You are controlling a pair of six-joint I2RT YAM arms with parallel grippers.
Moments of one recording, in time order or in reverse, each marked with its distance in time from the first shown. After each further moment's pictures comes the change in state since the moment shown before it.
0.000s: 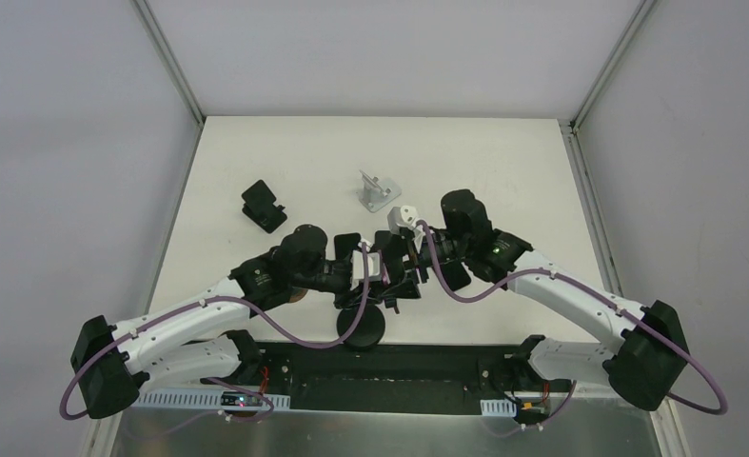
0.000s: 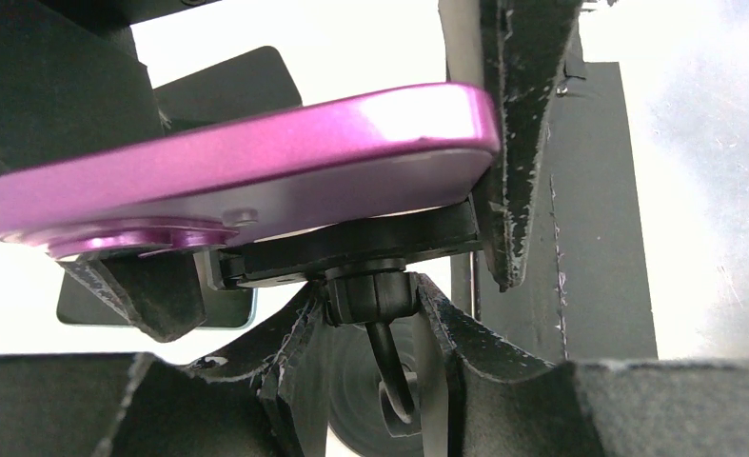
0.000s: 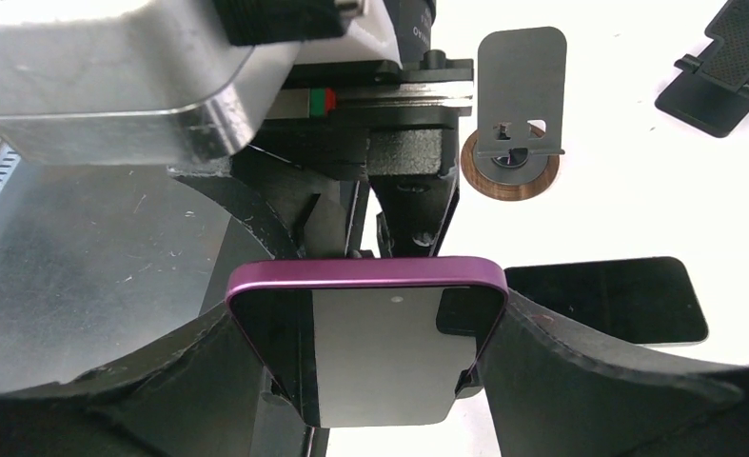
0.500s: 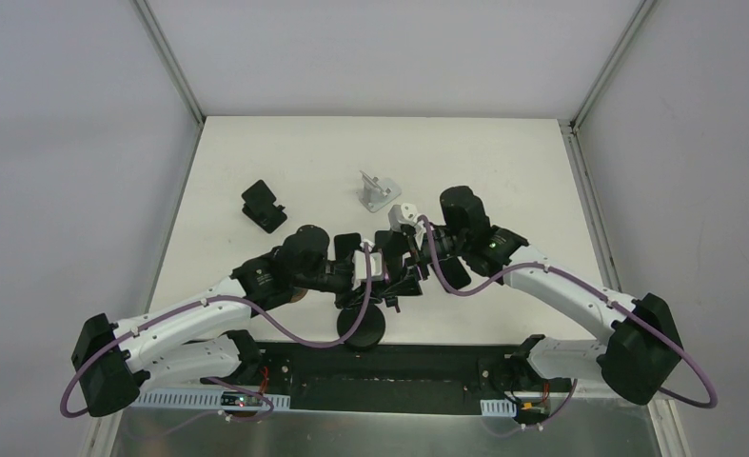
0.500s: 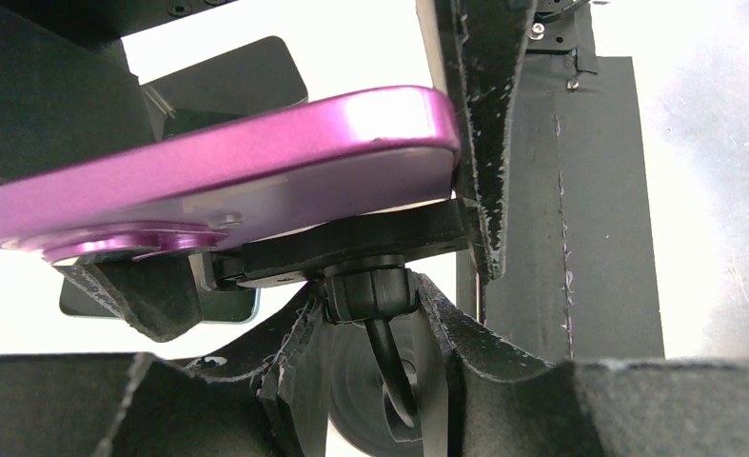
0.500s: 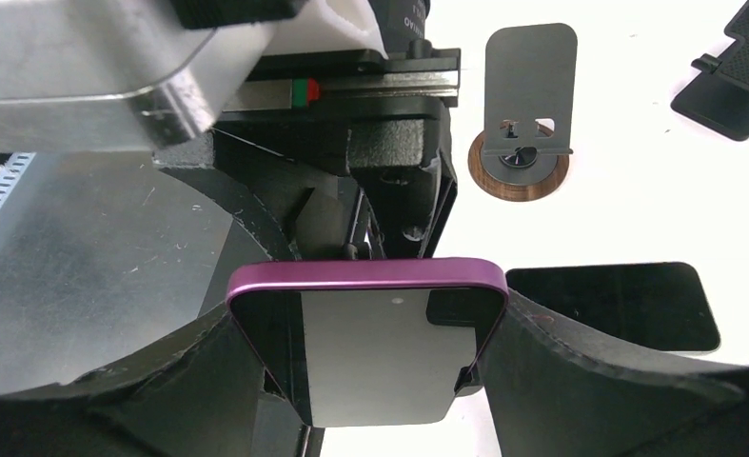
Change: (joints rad) left arm -0.010 0.010 0.004 -0.006 -0.028 0.000; right arm -0.042 0.049 0.000 0.018 -0.080 -0.021
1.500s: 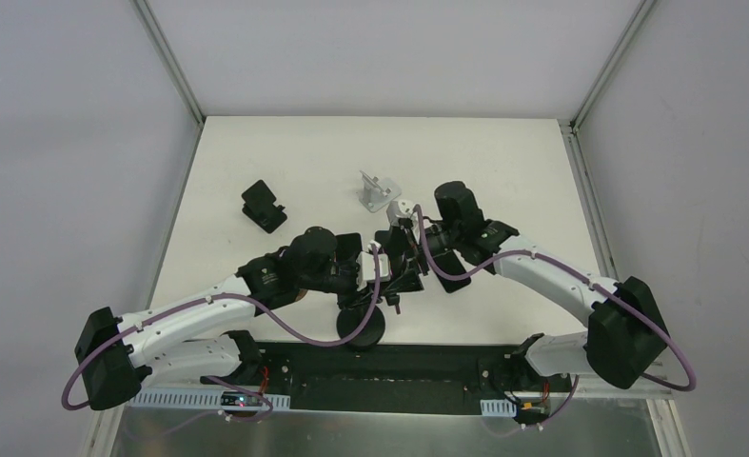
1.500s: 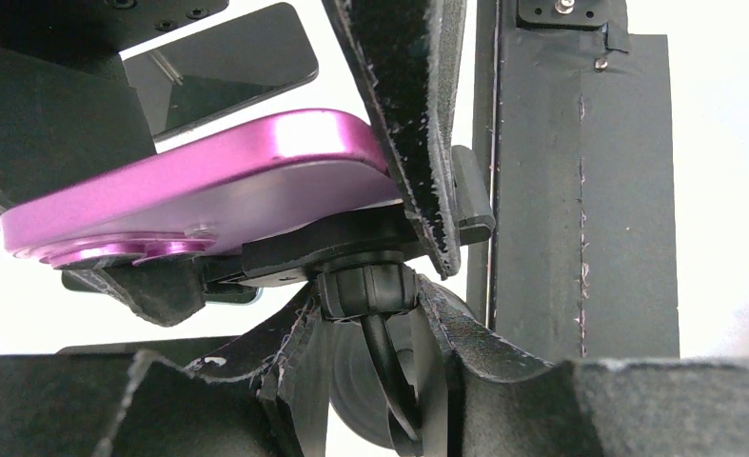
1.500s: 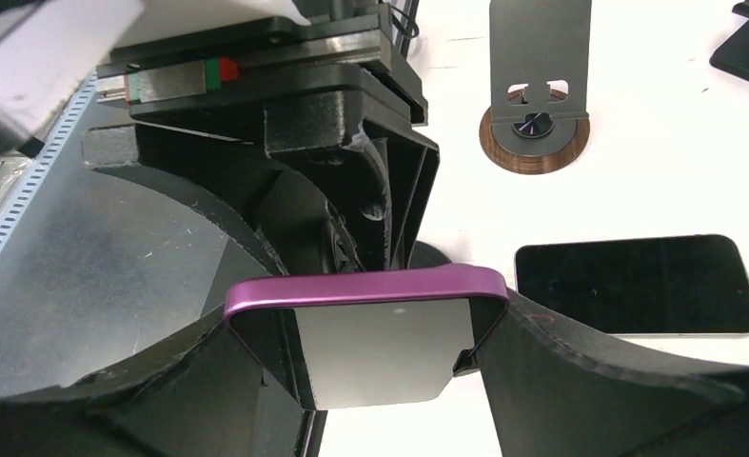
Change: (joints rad) left arm -0.039 0.034 0.019 -0.033 -0.078 0.003; right arm -0.054 0.097 0.013 -0.030 -0.083 -0.041
